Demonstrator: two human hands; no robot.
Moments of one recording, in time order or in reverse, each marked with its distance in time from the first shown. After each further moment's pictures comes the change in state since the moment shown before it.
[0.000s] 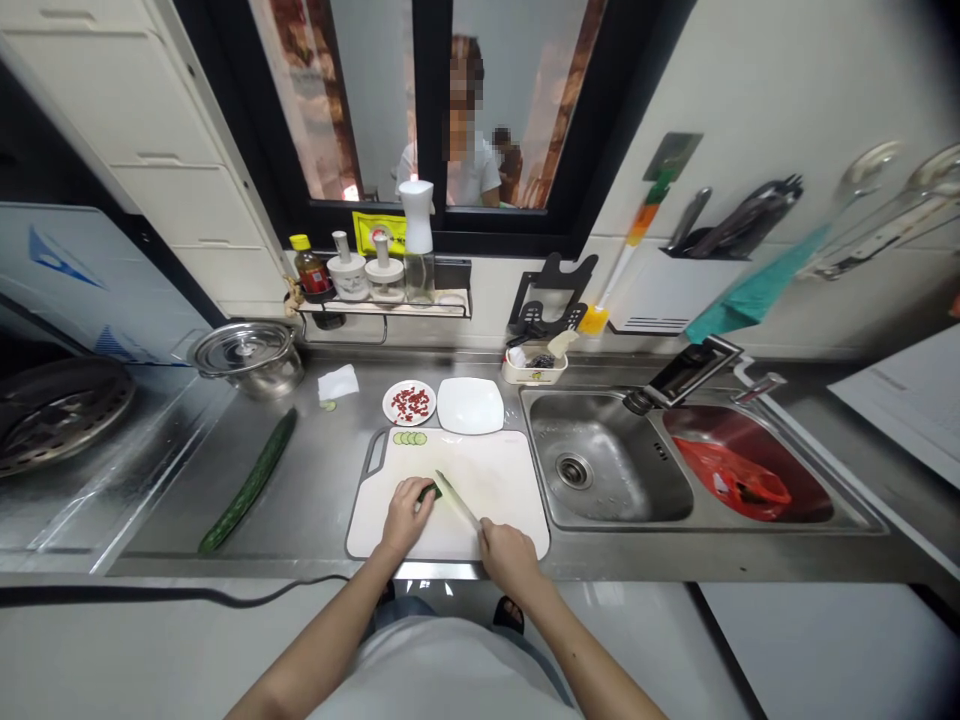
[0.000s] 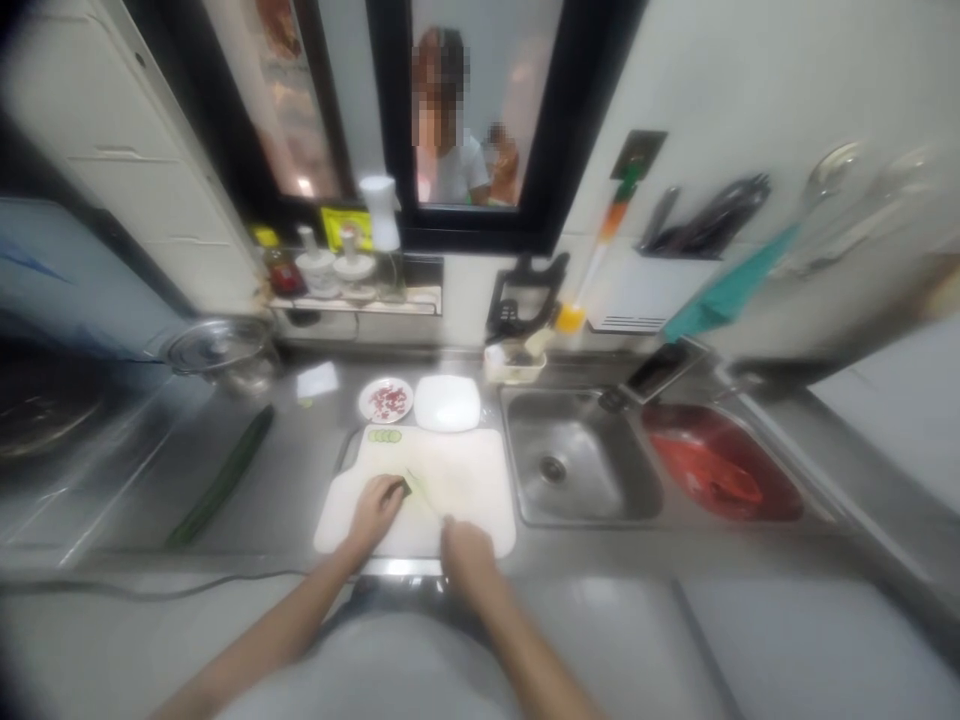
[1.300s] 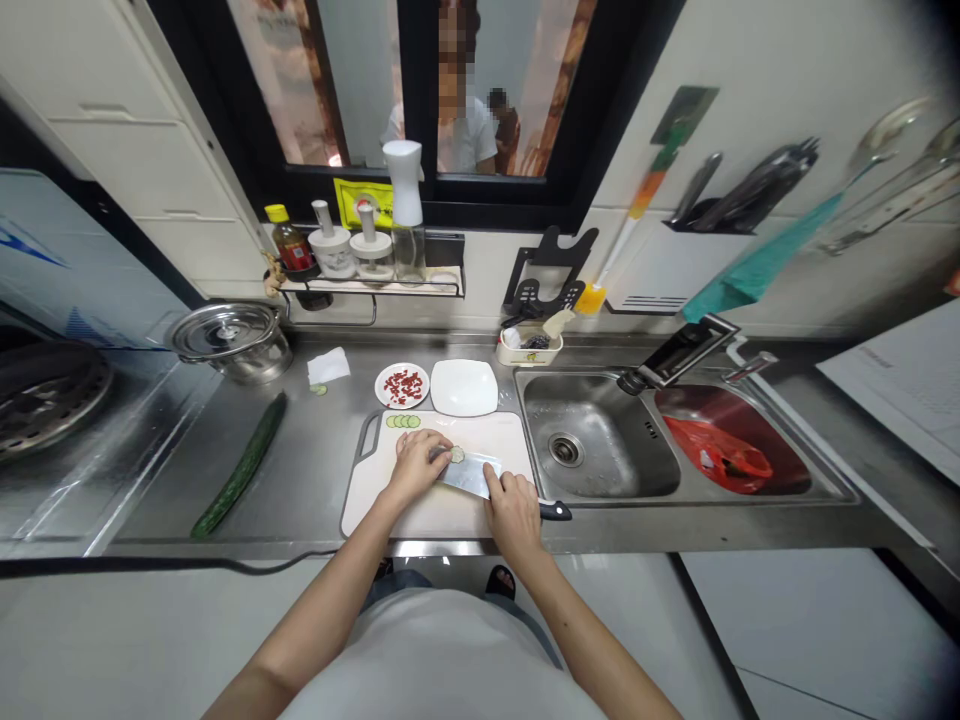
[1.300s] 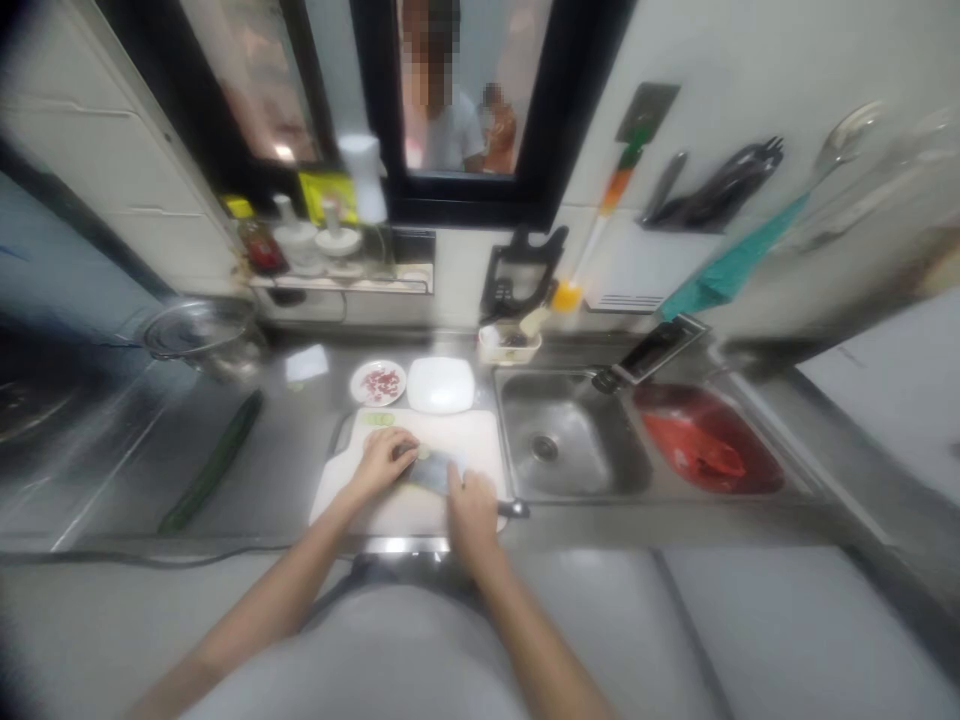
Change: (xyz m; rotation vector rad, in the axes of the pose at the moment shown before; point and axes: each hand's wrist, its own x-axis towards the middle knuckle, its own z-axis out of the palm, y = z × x) left_hand 0.072 0.069 -0.030 0.055 -0.280 -0.046; right_hand 0.007 0.015 -0.003 -0.180 0.445 -0.039
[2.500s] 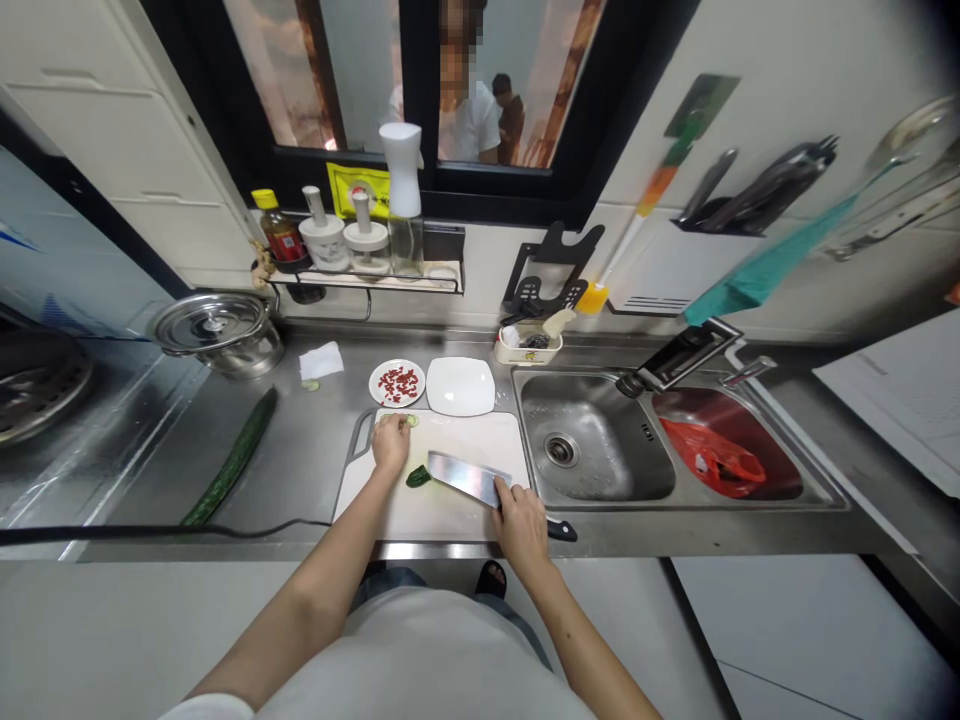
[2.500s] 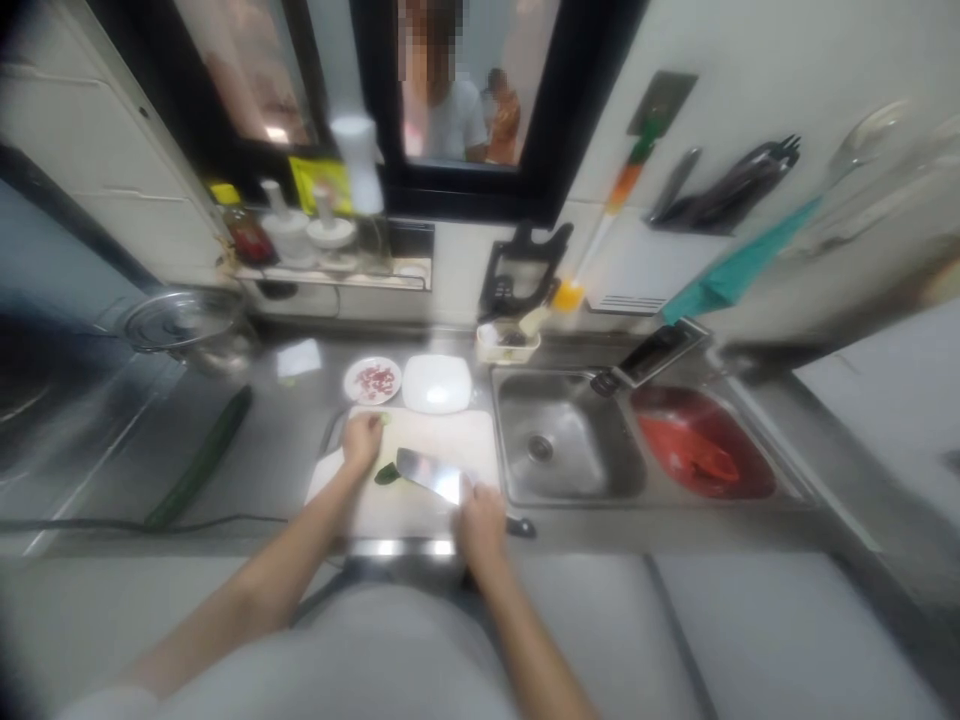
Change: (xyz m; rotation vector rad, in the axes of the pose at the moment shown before) left_hand 0.041 -0.092 0.037 0.199 0.255 -0.481; right_hand -0.007 0.022 0.014 0.056 -0.146 0.115
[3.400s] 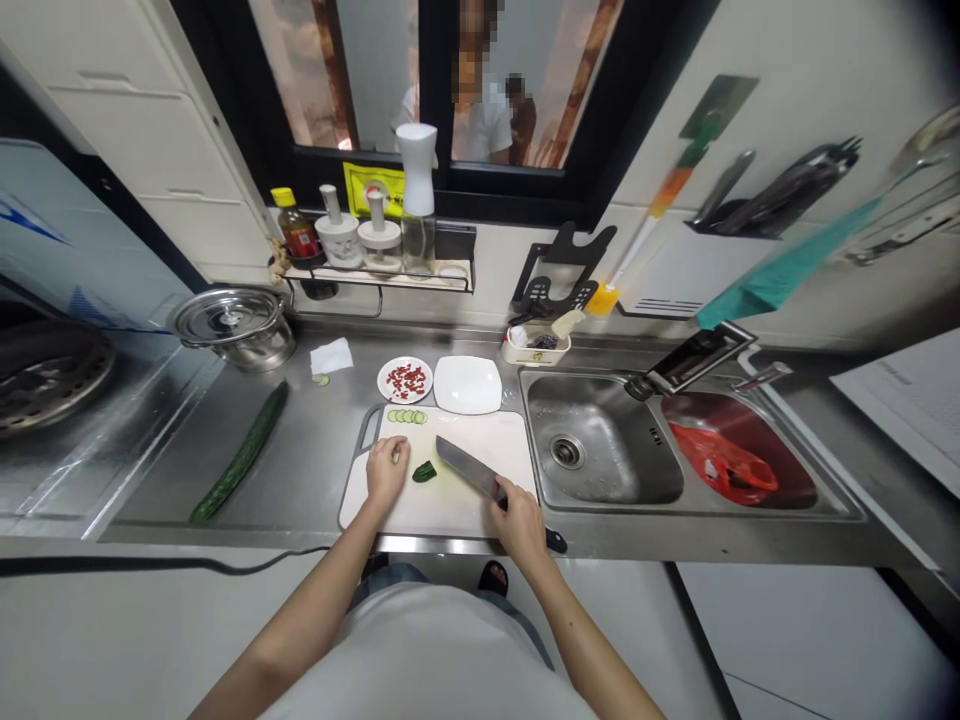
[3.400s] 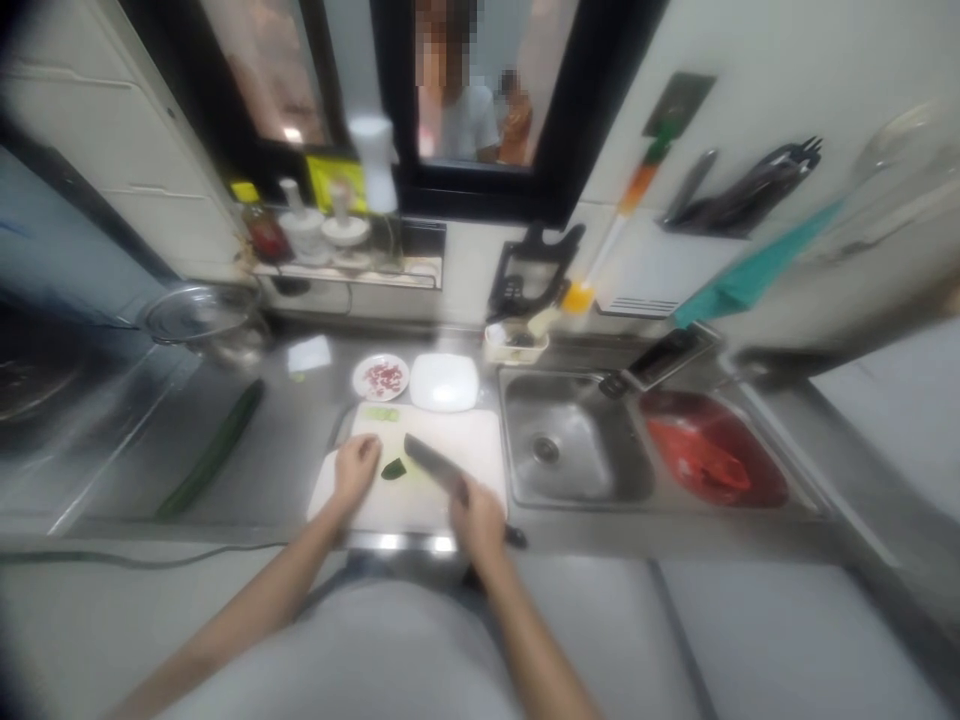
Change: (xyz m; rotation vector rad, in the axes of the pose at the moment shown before) left_hand -0.062 -0.029 -0.021 -0.210 0.115 0.124; right_hand 0.006 -0.009 -0.004 0.380 -0.051 0.130
